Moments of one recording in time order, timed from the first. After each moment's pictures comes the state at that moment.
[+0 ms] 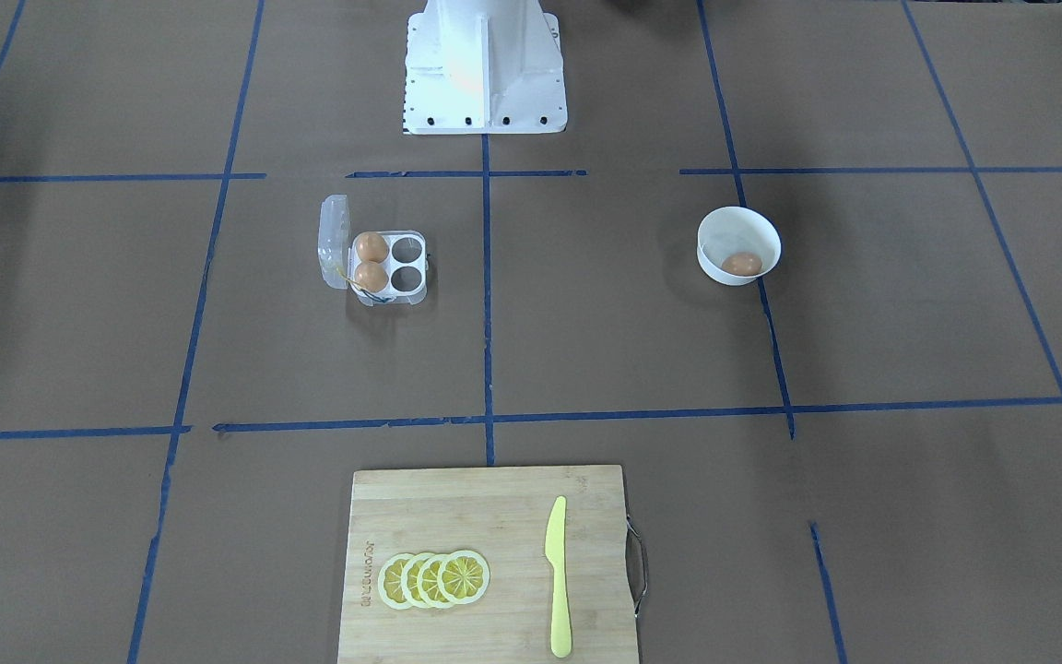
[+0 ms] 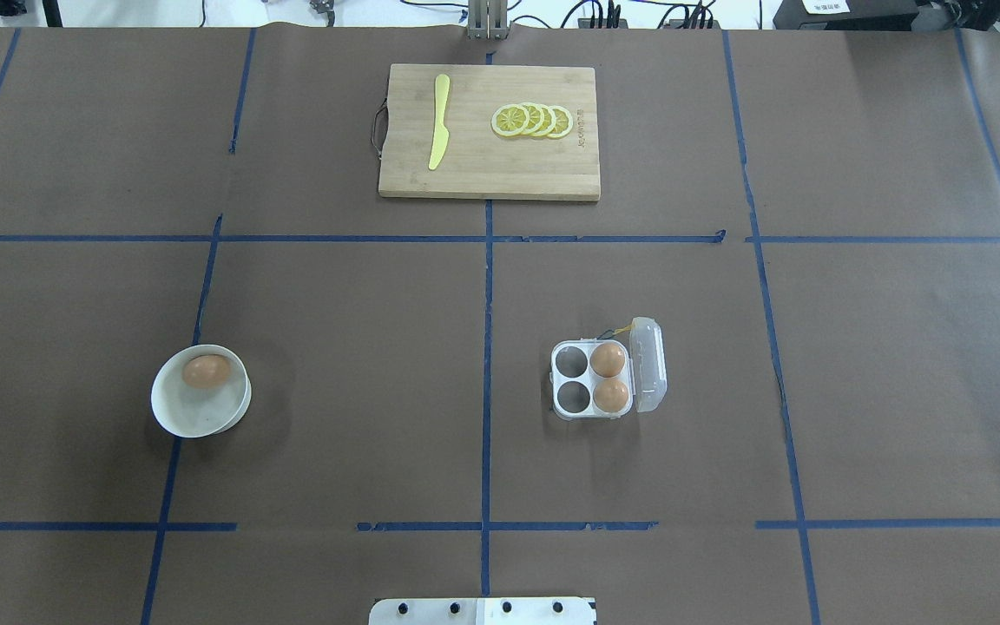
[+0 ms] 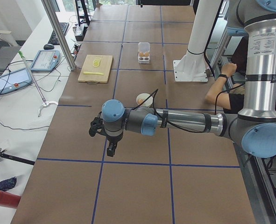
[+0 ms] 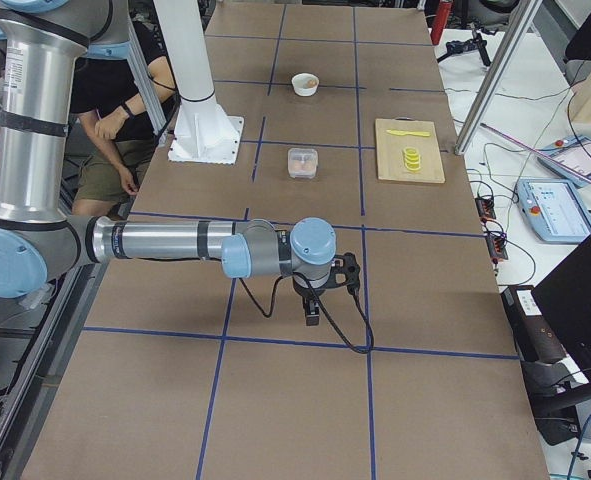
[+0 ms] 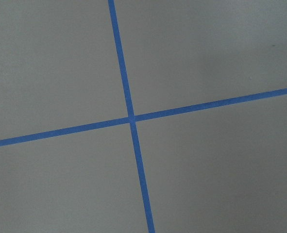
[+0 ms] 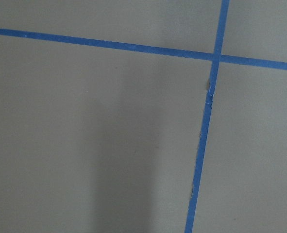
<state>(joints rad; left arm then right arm) -1.53 -1.54 -1.68 -1.70 -2.37 0.01 1.48 -1.76 1.79 -1.49 2.43 0.00</state>
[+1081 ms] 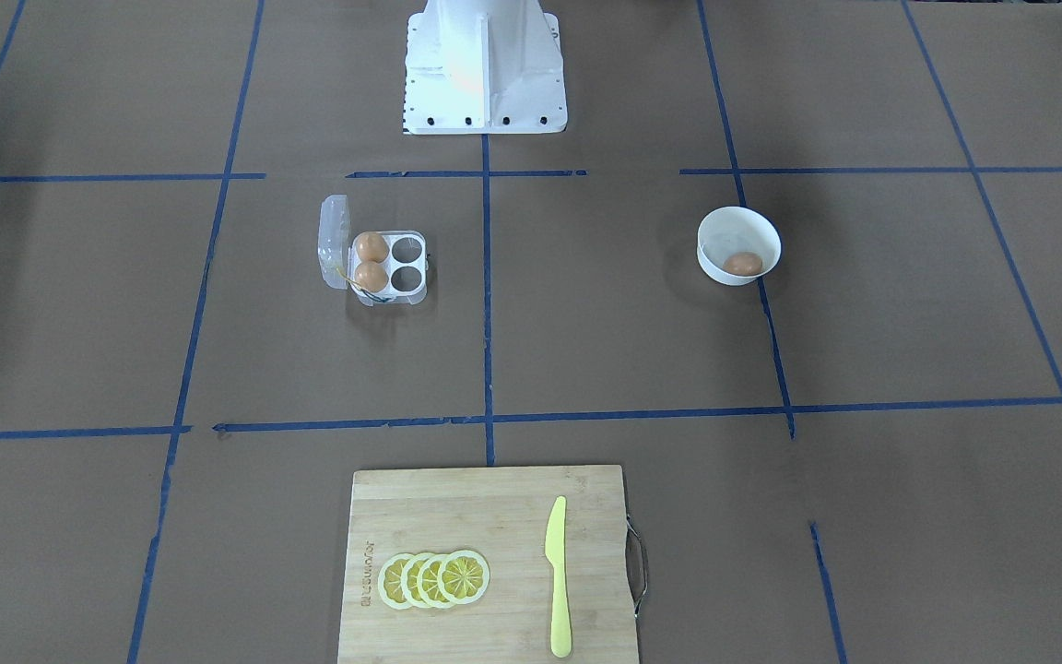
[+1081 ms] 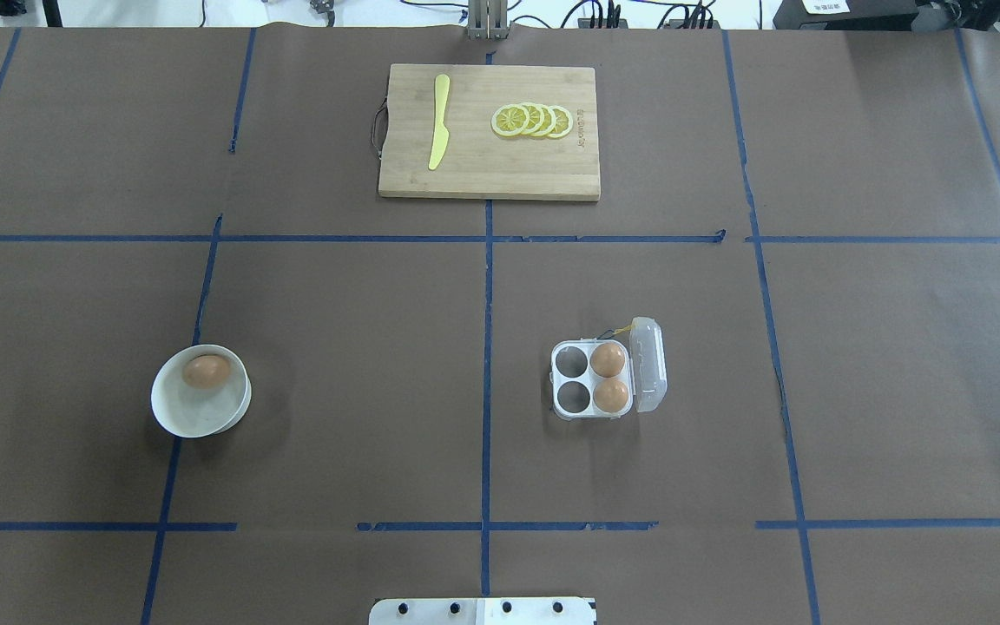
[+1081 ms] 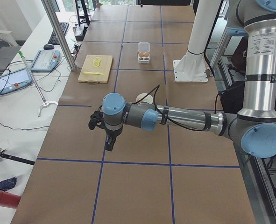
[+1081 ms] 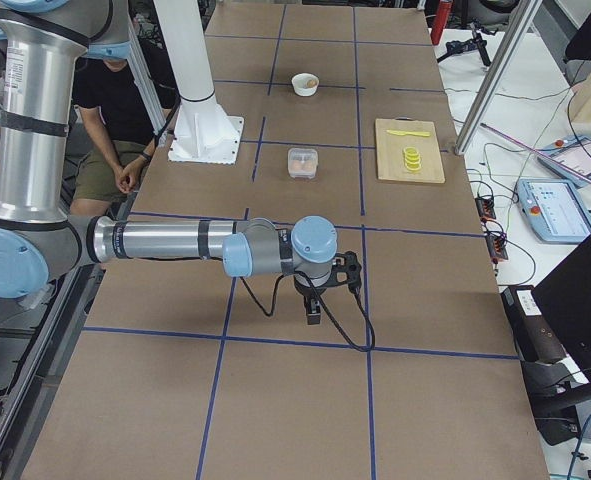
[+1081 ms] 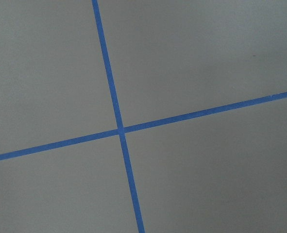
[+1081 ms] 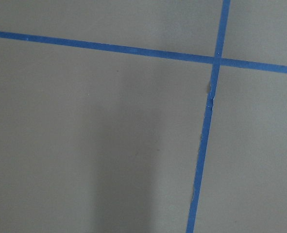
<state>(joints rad) -1.52 -1.54 -1.73 -1.70 -2.37 0.01 1.48 -1.75 1.79 -1.49 2.43 0.01</state>
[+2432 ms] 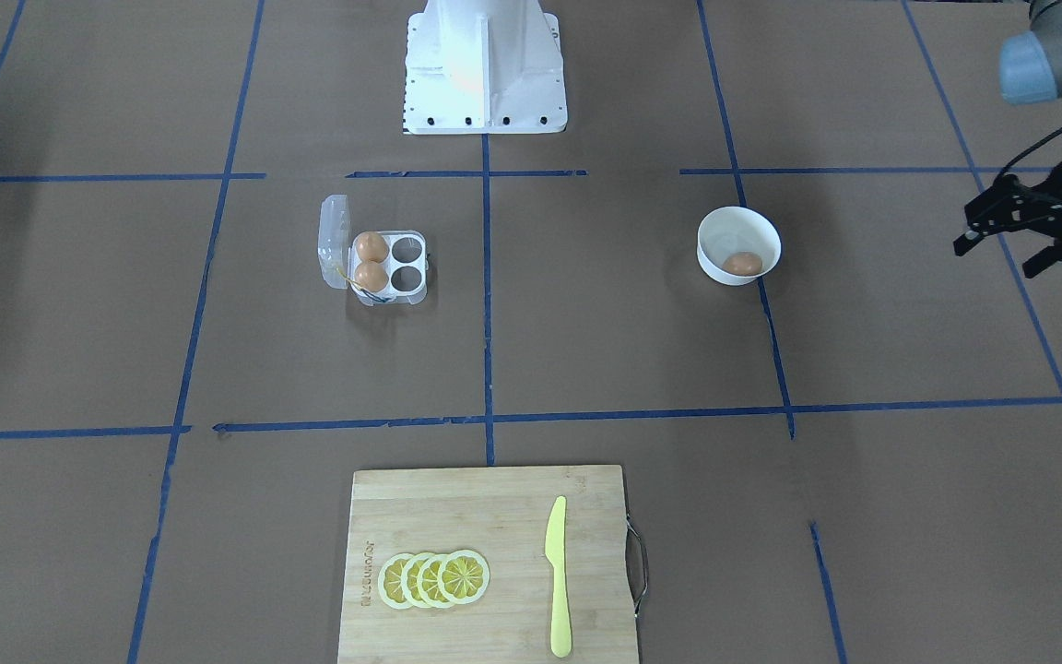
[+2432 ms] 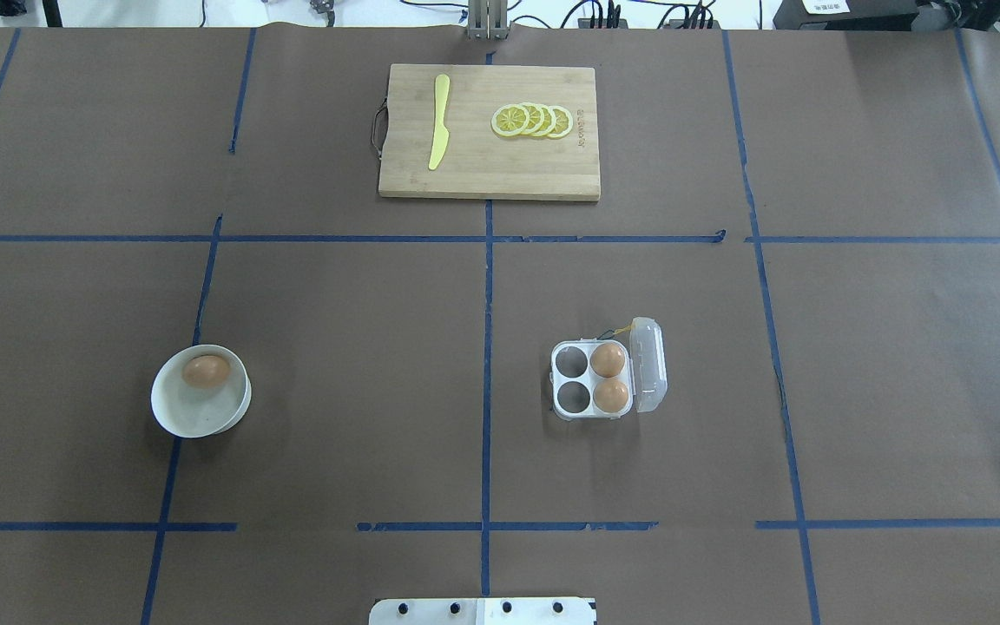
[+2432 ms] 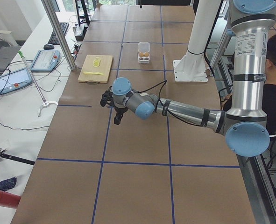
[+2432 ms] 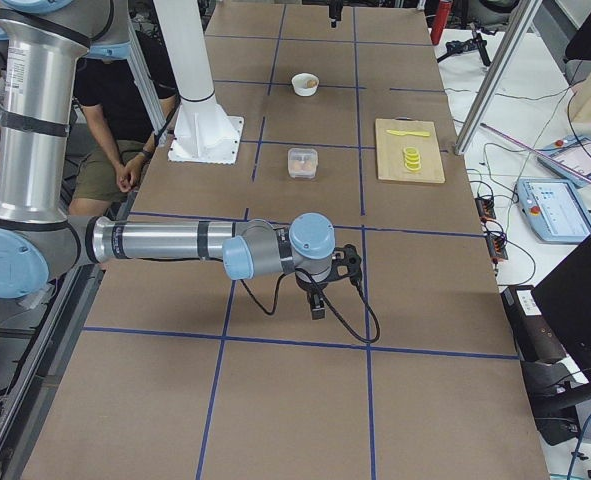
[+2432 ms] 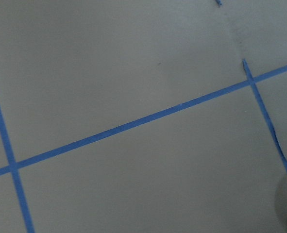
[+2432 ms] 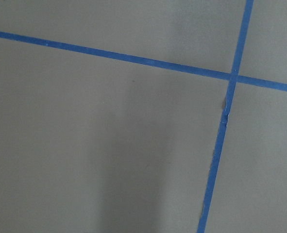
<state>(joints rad) -1.17 -1.54 -1.85 -1.99 -2.36 -0.53 1.46 -1.76 1.78 -1.39 2.45 0.02</state>
